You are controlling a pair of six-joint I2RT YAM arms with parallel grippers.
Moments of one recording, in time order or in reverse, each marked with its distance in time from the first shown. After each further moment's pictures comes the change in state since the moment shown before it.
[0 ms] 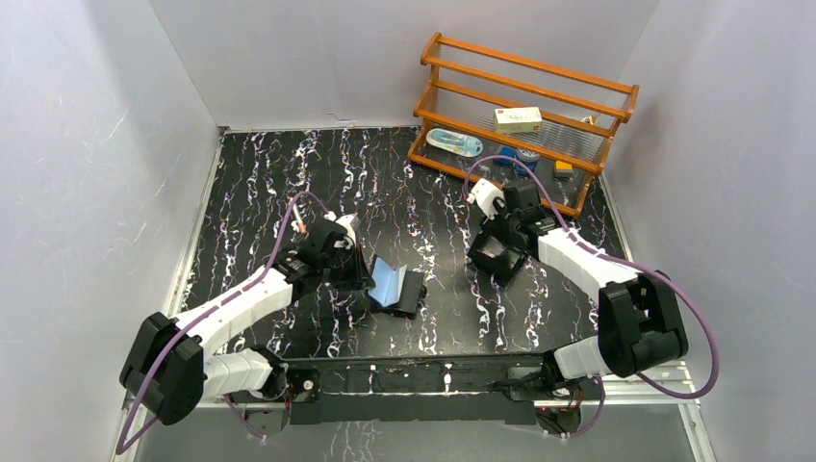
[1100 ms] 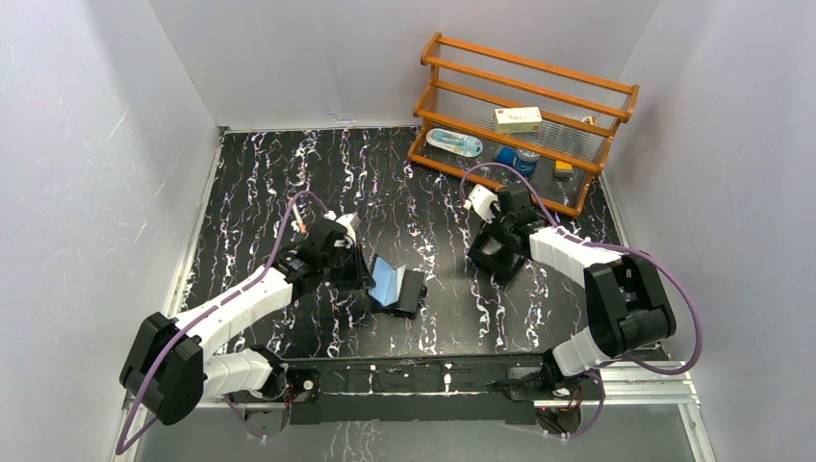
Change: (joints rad) left arm 0.000 0.000 0.008 -0.007 0.003 -0.003; right arm 0.000 0.108 -0.034 0.125 0.085 -0.077
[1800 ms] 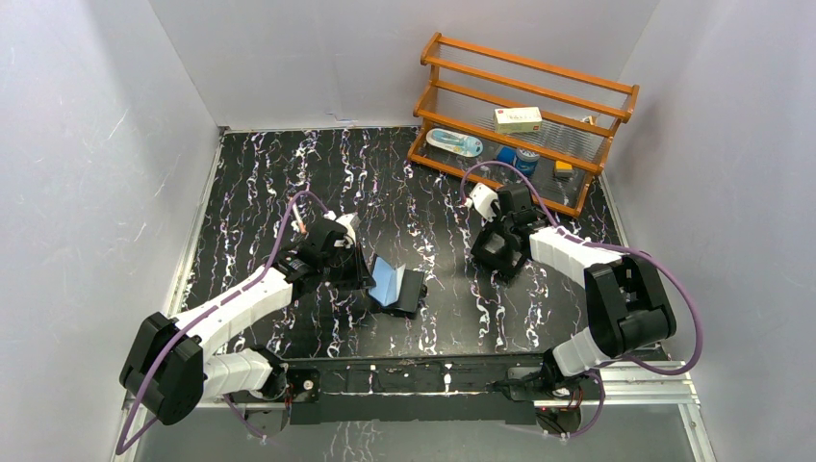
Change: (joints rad) left arm 0.000 0.000 0.000 0.001 0.000 -0.005; right arm 0.000 -0.001 0.000 0.014 0.029 0.006
